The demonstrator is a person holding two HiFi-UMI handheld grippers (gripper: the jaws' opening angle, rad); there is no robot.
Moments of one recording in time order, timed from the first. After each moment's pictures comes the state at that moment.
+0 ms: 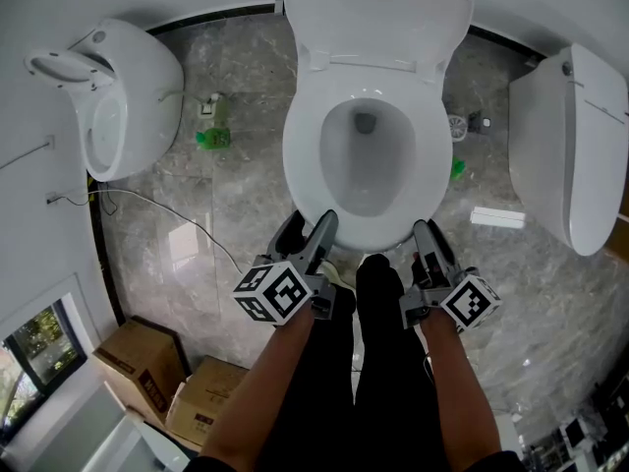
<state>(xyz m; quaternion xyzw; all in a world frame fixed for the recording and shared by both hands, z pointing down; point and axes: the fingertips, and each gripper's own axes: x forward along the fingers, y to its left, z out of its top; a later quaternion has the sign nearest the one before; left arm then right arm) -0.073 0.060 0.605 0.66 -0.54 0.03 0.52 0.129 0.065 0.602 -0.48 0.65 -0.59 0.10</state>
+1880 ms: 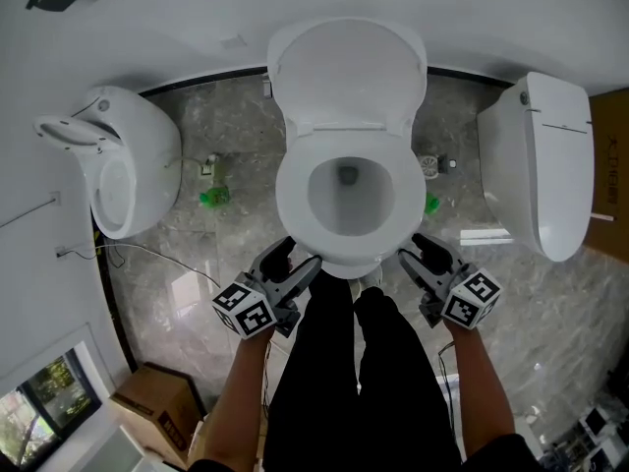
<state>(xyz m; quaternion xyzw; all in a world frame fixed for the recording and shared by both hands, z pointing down) -0.071 0.000 0.516 0.82 -0.35 0.04 0.46 0.122 0.014 0.527 -0.34 0.83 -0.43 -0.05</state>
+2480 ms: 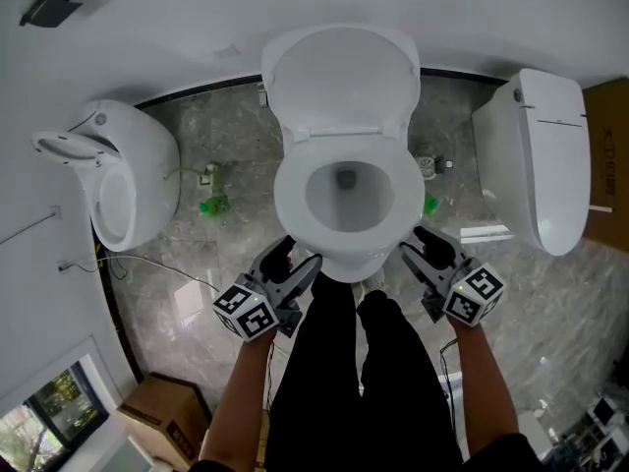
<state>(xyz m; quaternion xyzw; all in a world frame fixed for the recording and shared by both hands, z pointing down) -0.071 -0.021 0.504 0.83 -0.35 0.03 0.45 0.121 -0.009 0.510 -0.36 0.84 -0.40 -0.06</state>
